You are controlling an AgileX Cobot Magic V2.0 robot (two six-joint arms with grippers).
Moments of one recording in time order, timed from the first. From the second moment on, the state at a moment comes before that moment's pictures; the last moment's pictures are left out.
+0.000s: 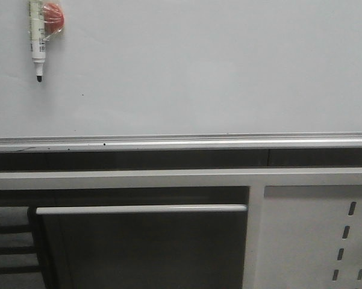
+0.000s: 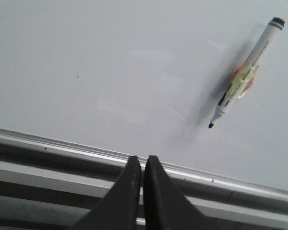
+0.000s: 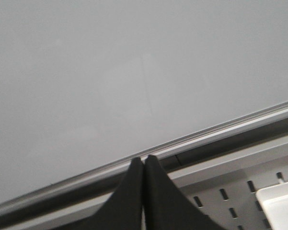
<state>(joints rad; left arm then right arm) -0.15 0.00 0.00 -0.42 0.10 0.08 -0.02 -0.01 0.01 0.47 0.10 -0.07</state>
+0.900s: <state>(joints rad) -0.15 0.58 -0.54 -0.59 0.44 0.42 -0.02 0.56 -0.53 0.53 0.58 -0.27</state>
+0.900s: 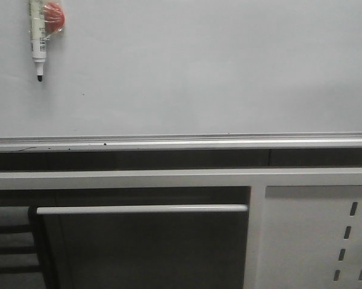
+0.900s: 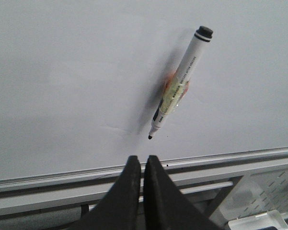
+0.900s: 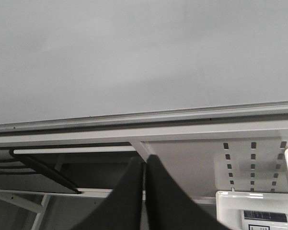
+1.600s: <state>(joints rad) -0.39 0.95 -0.60 -1.15 0.15 1.01 -0.01 0.57 -0.54 0.55 0.59 -0.32</state>
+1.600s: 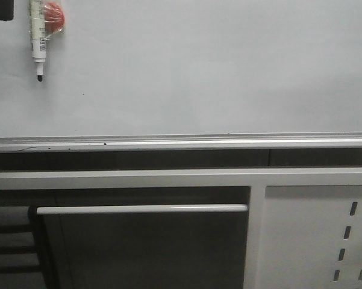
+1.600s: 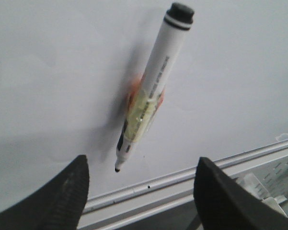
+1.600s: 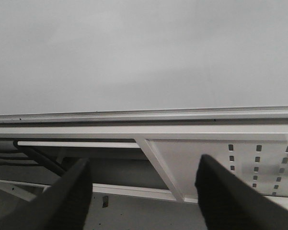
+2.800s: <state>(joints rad) -0.48 1.18 -0.73 -1.03 0.11 1.04 -0.01 0.57 -0.54 0.55 0.61 -0.33</state>
